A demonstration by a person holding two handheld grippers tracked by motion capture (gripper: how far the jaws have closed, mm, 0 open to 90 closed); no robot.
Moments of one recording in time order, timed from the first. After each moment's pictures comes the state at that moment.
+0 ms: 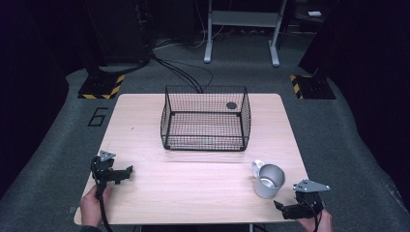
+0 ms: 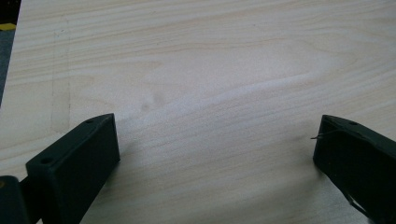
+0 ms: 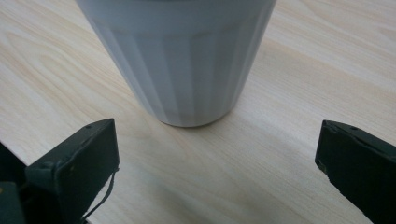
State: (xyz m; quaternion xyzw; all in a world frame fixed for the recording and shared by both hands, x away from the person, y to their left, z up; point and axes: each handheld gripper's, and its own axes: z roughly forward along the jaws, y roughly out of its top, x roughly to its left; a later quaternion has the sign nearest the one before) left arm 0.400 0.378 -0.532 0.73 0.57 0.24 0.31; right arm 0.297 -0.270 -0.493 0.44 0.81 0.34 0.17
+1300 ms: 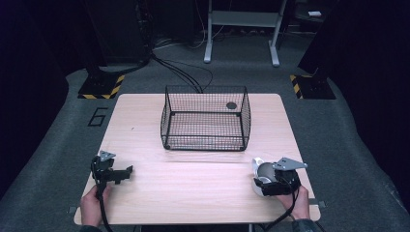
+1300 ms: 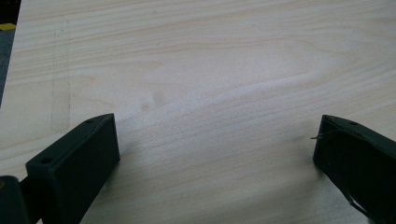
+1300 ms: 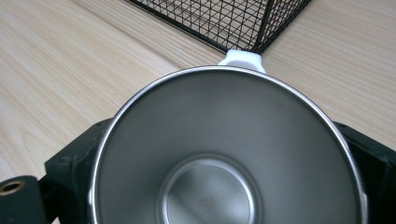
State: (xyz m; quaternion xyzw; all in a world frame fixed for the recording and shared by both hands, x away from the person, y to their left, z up) left arm 0.401 0.378 -0.532 0.73 0.56 0.24 0.31; right arm 0.352 -0.214 -0.466 0.39 0.81 0.38 0.20
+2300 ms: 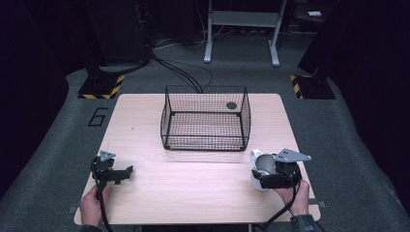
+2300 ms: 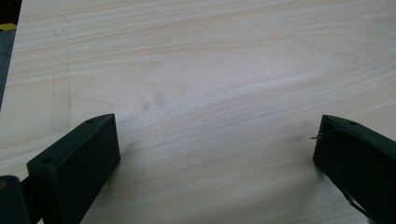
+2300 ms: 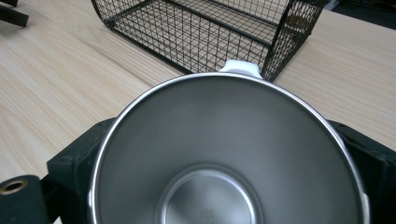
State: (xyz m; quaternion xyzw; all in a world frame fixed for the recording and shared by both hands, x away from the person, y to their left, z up) left arm 0.400 0.378 -0.532 0.72 0.56 0.24 0.31; right arm 0.352 -0.201 -0.421 0.39 0.80 0.41 0.21
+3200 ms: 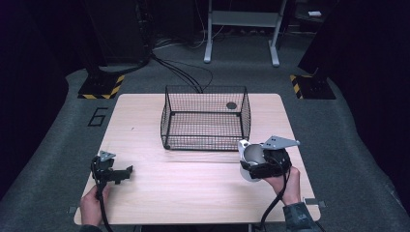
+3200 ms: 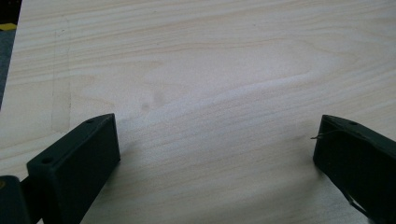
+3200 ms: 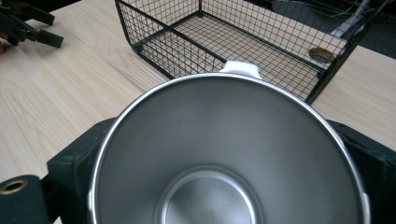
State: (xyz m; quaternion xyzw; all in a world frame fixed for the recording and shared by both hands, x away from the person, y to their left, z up) left arm 0.400 0.377 -0.532 0.72 0.57 0.24 0.31; right arm 0.369 -0.166 -0.384 0.36 0.81 0.42 0.19
